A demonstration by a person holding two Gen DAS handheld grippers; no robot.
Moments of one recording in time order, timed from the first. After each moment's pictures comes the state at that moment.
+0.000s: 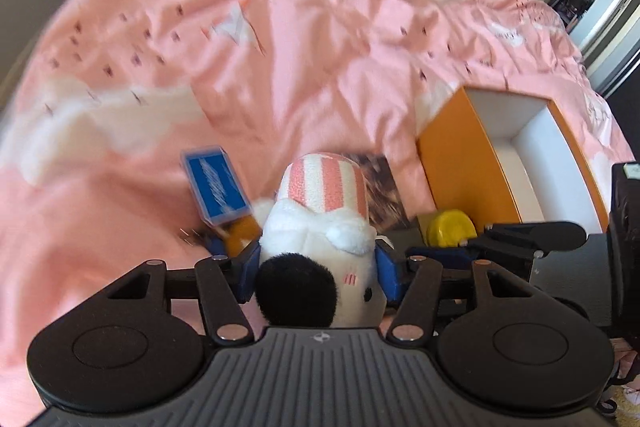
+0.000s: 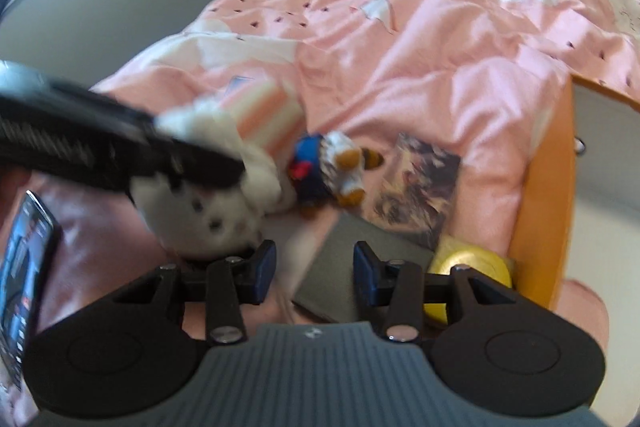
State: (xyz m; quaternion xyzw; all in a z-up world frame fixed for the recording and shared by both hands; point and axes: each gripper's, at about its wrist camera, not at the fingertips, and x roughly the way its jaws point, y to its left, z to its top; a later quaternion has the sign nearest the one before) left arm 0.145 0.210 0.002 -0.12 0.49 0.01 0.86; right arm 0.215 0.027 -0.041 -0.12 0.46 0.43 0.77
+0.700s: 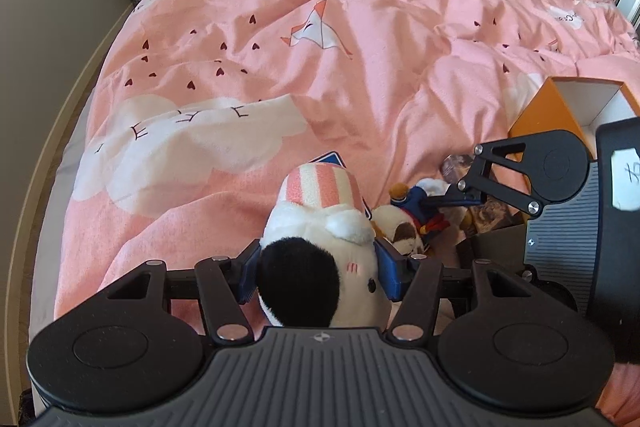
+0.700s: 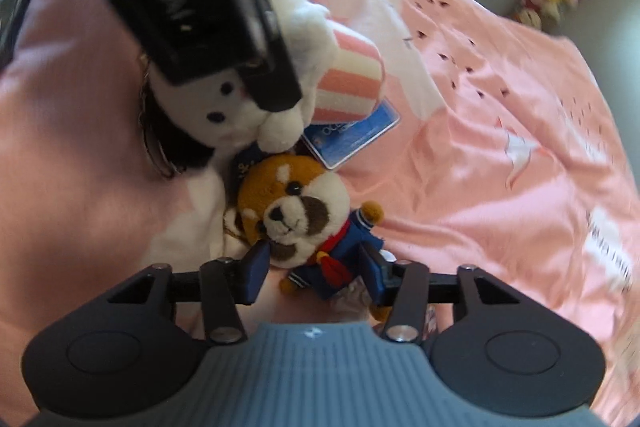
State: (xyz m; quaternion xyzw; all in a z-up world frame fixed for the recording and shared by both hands) left arm 0.144 0.245 -0.015 -0.05 0.51 0.08 0.85; right arm 0.200 0.125 -0.075 -0.49 0.24 0.55 0.63
